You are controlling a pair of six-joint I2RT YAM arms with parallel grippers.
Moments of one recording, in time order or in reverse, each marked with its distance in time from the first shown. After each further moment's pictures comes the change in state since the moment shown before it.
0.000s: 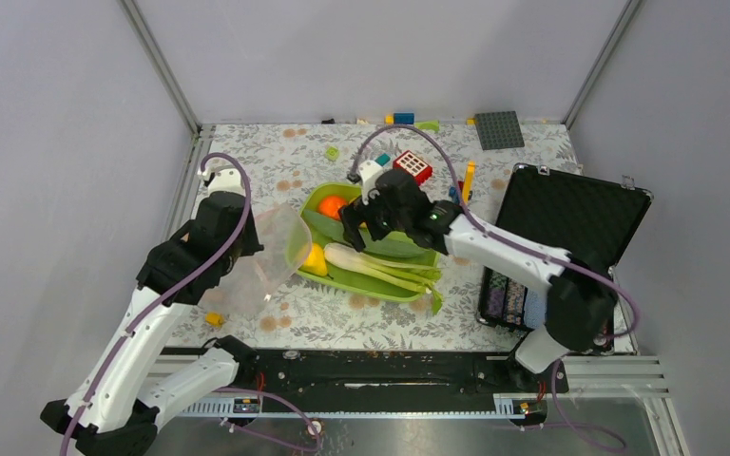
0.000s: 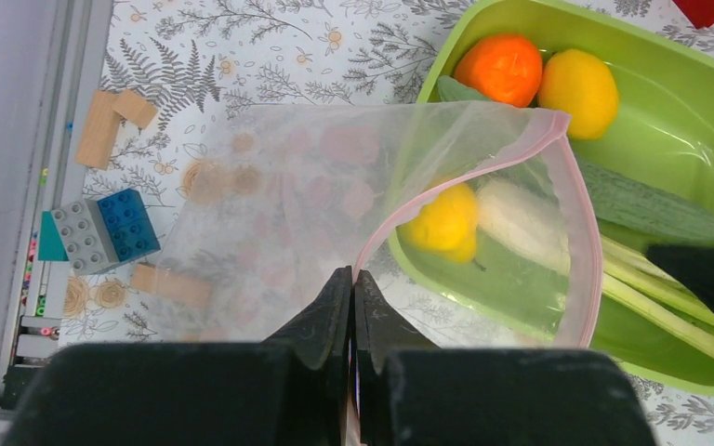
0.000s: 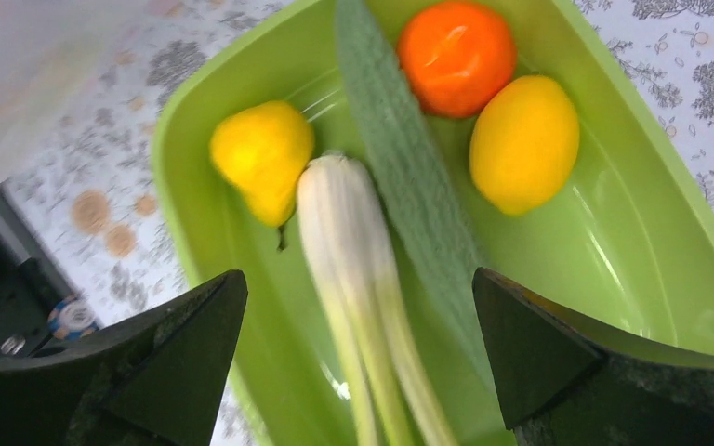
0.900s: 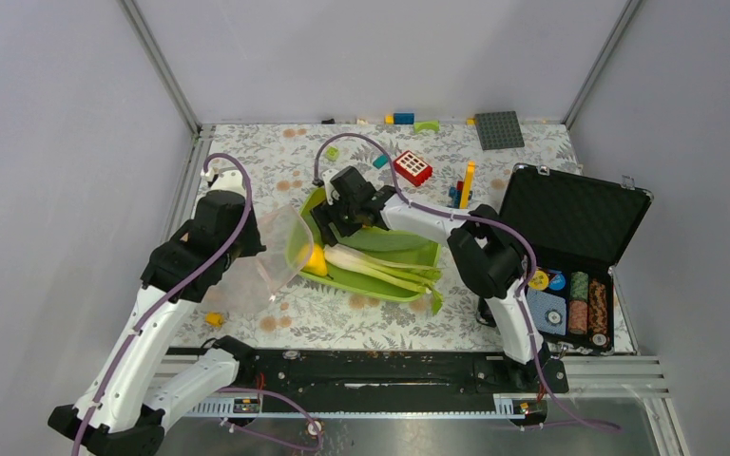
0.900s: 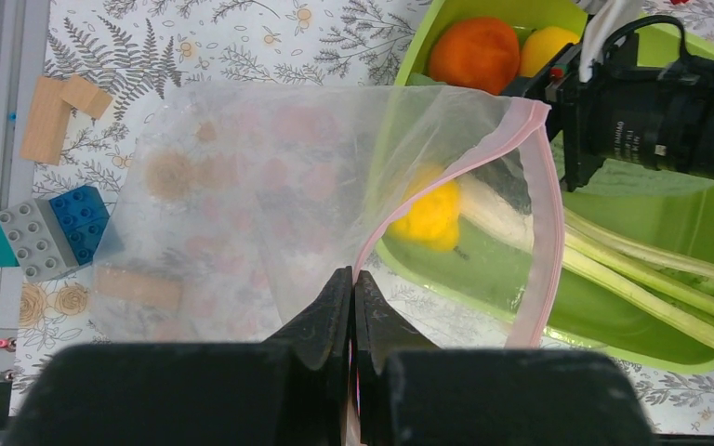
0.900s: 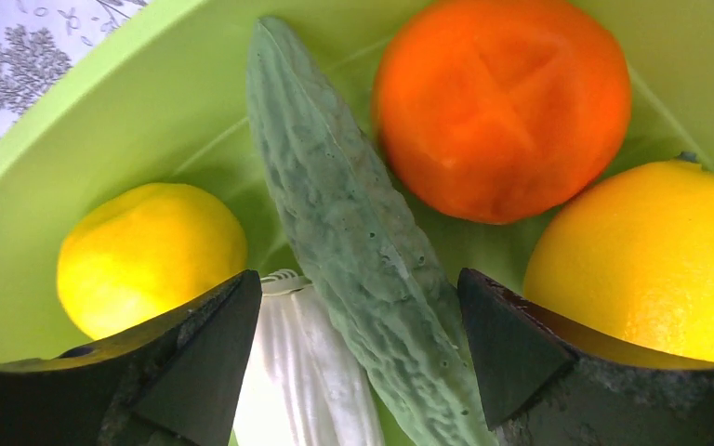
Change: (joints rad) left arm 0.098 -0.014 -0.063 0.063 0.151 0.034; right arm -0.018 0.638 0.462 -0.092 -0.064 0.001
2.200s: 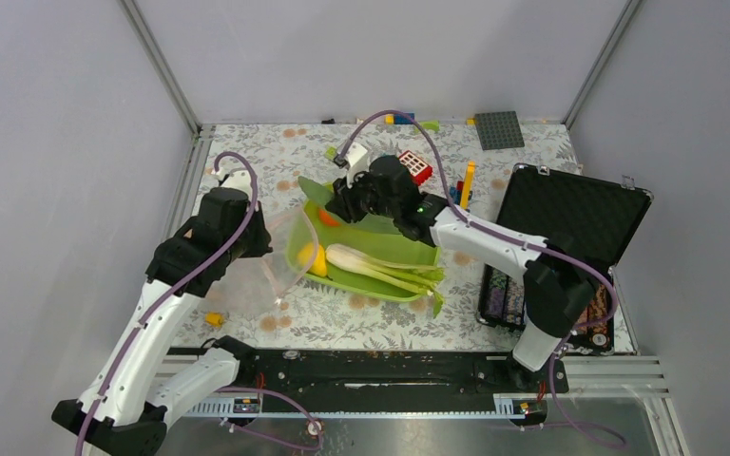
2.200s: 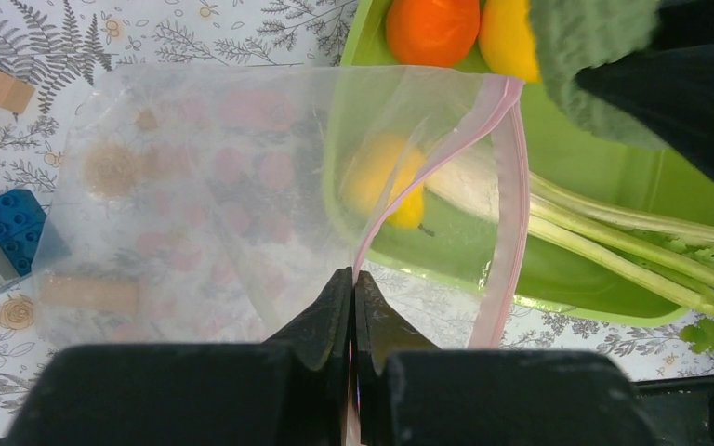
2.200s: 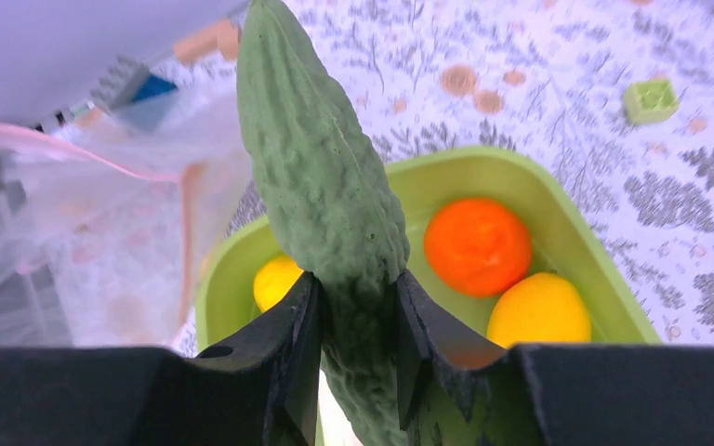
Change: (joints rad) left arm 0.019 0.023 -0.009 0.010 0.137 0.019; right arm -0.001 -0.425 -0.329 0.365 -0.051 -0.071
